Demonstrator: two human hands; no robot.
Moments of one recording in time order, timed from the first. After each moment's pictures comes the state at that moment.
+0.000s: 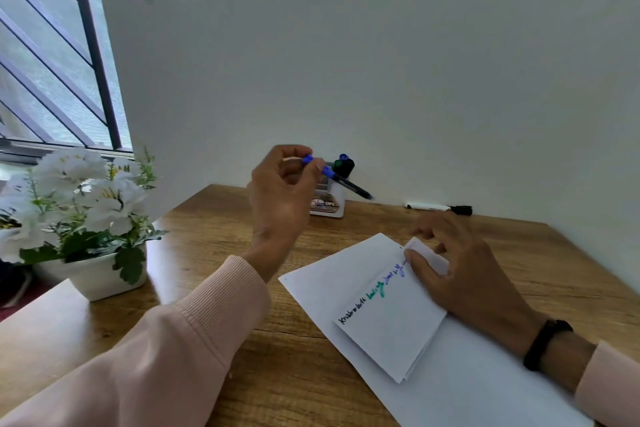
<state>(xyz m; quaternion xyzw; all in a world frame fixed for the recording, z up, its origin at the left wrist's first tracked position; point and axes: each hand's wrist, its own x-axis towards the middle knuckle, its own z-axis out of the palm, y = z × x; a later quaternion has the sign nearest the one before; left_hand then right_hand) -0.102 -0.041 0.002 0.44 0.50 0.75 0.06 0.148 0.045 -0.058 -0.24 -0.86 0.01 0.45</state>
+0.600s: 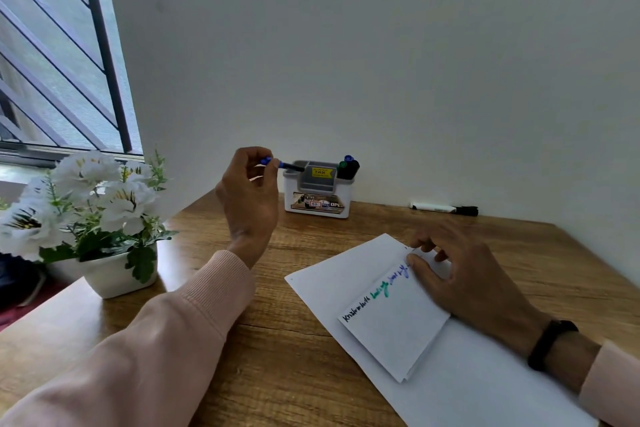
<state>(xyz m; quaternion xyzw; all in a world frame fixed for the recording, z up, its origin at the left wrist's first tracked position) -0.151 -0.036 -0.011 0.39 0.55 0.72 -0.17 0.147 0.032 -0.052 -0.25 -0.87 0.04 0.42</state>
